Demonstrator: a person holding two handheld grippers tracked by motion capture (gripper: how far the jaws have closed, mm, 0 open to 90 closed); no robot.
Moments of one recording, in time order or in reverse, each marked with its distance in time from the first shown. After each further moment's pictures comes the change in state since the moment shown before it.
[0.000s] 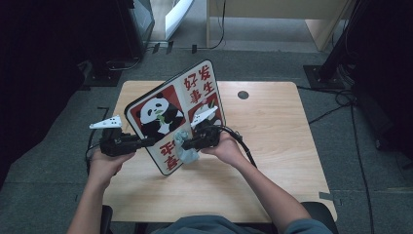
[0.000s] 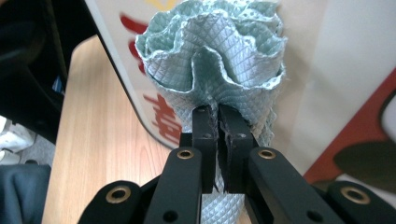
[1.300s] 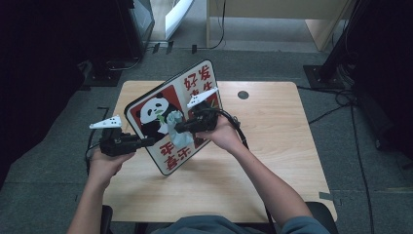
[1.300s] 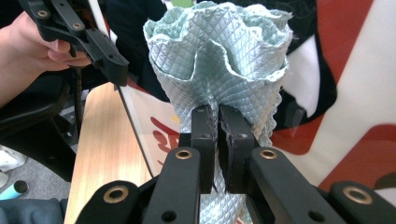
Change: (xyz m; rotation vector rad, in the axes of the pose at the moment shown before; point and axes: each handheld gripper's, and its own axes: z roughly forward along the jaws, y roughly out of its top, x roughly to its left) left arm 0.000 0.000 0.000 0.002 0.005 0.002; right arm 0.011 0.056 -0.035 -0.116 -0.013 -0.053
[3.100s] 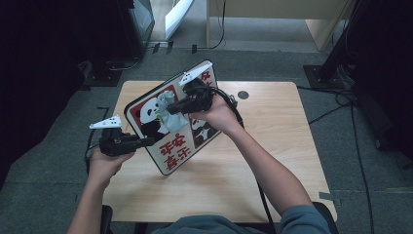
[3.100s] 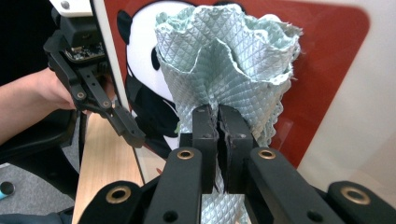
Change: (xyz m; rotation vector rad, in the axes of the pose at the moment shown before) left arm -0.001 0.001 -0.001 0.003 0.012 0.007; right arm 0.011 0.068 -0.026 -0.005 -0.030 -0.069
